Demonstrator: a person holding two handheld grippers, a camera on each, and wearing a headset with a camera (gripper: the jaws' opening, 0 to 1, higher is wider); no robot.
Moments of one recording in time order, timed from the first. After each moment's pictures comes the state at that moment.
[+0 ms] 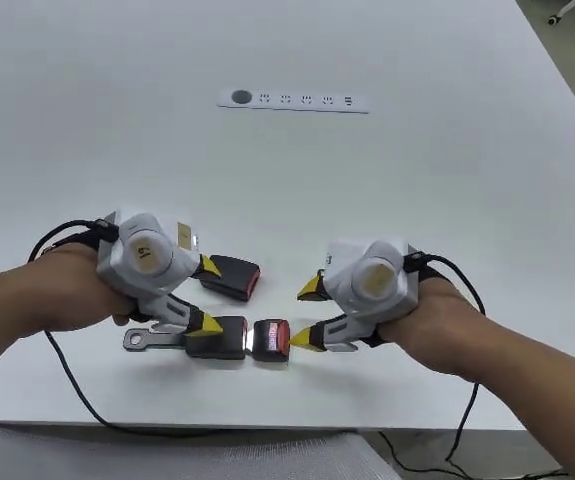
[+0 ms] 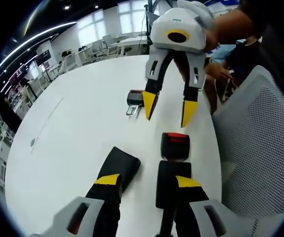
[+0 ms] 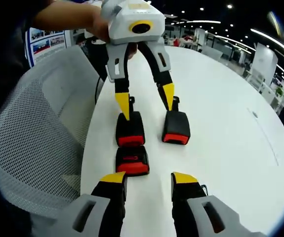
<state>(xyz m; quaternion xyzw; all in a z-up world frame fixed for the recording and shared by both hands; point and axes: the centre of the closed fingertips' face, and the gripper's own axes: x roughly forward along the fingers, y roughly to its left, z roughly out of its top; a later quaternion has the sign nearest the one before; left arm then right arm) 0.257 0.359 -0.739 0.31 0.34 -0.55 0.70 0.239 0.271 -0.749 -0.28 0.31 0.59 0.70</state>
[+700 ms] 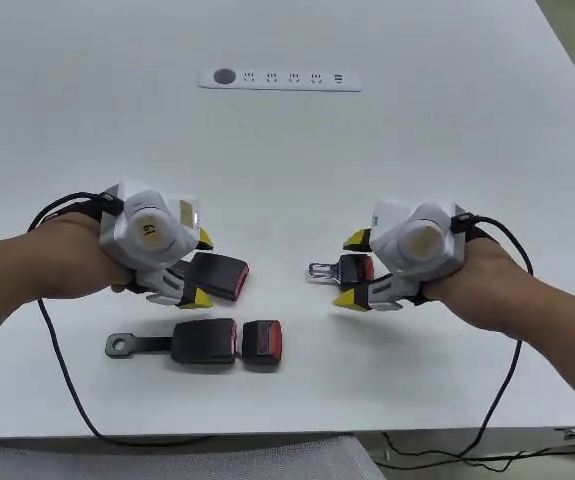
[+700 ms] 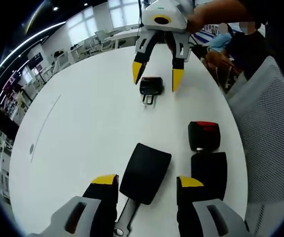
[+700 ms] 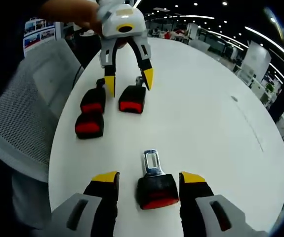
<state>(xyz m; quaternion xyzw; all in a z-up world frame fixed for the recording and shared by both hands) 0.296 0.358 -0.765 0.35 0.35 -0.56 0.67 0.303 0.203 -0.761 -0.31 0.32 0.54 0.71</state>
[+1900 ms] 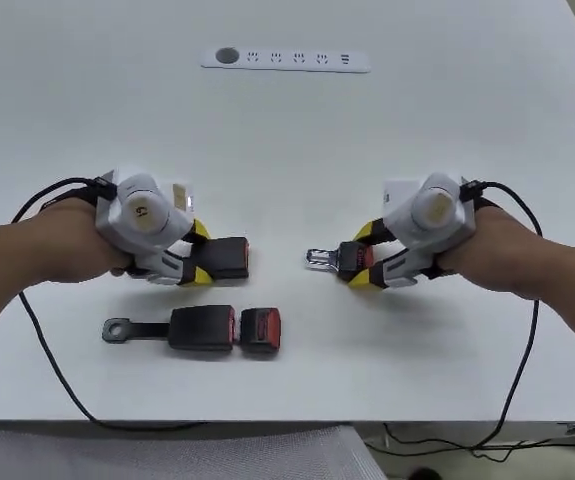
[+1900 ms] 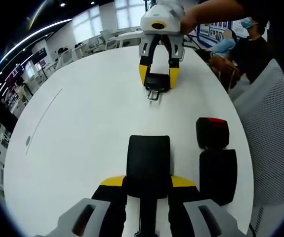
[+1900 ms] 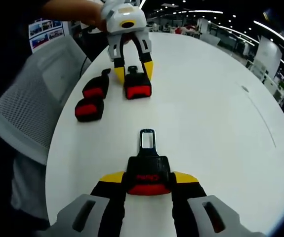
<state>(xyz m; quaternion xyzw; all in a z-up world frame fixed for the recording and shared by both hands) 0.304 0.364 -0.778 0.32 0.35 -0.55 0.68 0.308 0.188 -0.785 -0.30 0.35 0.58 0.67</state>
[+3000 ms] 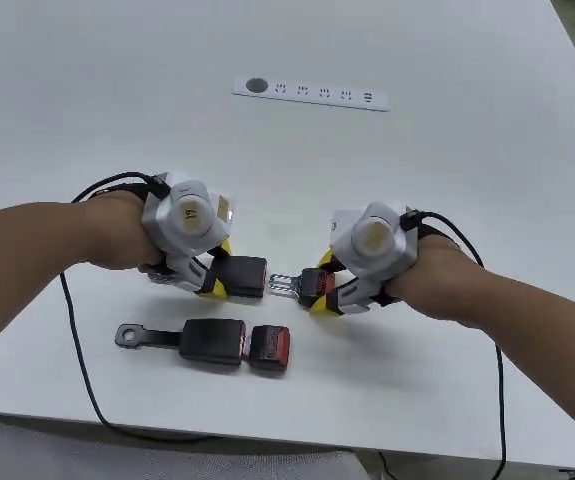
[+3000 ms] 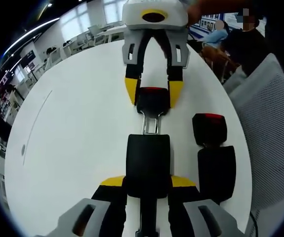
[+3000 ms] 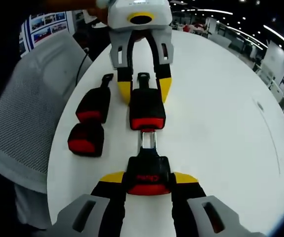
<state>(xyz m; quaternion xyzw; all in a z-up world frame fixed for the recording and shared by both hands) 0.303 0.359 -0.781 0.36 0.37 -0.57 0.64 0.300 0.265 -0.785 -0.33 0.35 0.59 0.65</state>
